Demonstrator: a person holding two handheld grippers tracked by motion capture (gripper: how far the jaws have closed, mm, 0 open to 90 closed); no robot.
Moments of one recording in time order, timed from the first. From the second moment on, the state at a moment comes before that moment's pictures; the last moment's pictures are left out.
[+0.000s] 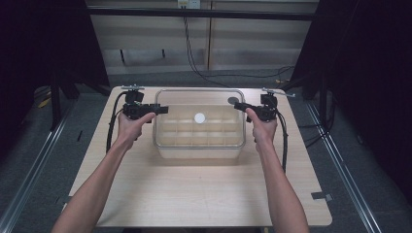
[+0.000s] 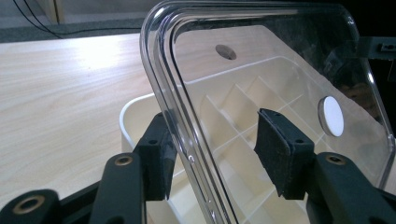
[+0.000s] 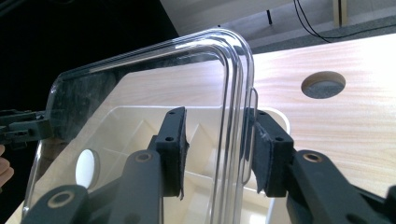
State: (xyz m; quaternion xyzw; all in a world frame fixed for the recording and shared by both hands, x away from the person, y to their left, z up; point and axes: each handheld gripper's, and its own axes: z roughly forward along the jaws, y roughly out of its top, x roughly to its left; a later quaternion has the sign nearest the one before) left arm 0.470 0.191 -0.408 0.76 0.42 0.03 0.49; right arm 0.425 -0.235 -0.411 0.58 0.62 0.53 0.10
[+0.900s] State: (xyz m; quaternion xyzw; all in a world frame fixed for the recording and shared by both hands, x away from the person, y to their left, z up) left arm 0.478 0.196 -0.440 0.77 0.44 0.02 0.45; right arm 0.439 -0.227 -0.445 0.60 0.63 0.48 0.11
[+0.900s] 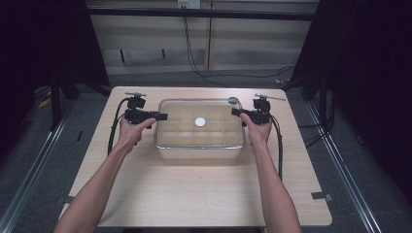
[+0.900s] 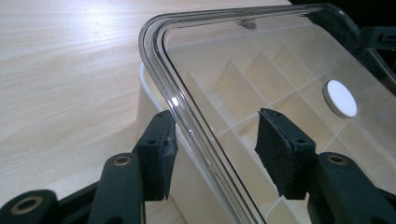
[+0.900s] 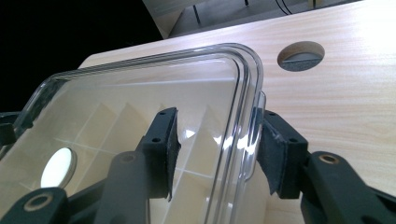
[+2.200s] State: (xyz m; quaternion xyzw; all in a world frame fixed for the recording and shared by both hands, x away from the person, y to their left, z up) left arm 0.451 0.214 -0.436 0.77 0.42 0.09 0.47; right arm 0.407 -0.236 -0.434 0.57 0.65 0.48 0.15
